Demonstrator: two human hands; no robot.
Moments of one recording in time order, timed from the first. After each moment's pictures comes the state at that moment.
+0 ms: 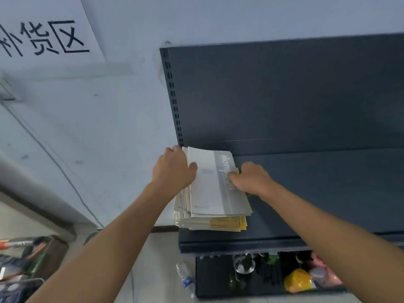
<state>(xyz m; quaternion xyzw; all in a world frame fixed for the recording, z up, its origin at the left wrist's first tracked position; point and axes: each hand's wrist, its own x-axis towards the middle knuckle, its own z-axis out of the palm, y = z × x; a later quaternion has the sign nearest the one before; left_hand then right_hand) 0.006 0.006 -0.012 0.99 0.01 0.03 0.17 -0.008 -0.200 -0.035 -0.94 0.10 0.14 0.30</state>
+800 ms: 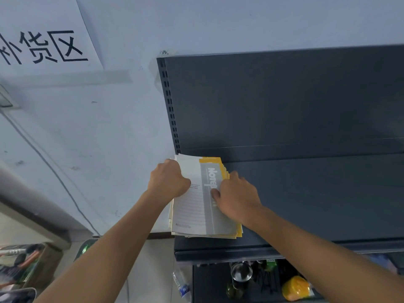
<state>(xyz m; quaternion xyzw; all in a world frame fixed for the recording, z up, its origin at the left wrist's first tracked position) 0.009 0.008 -0.012 0.99 0.05 -0.04 0.15 -0.038 -0.167 -0.040 -0.99 -0.02 0.03 0.11</state>
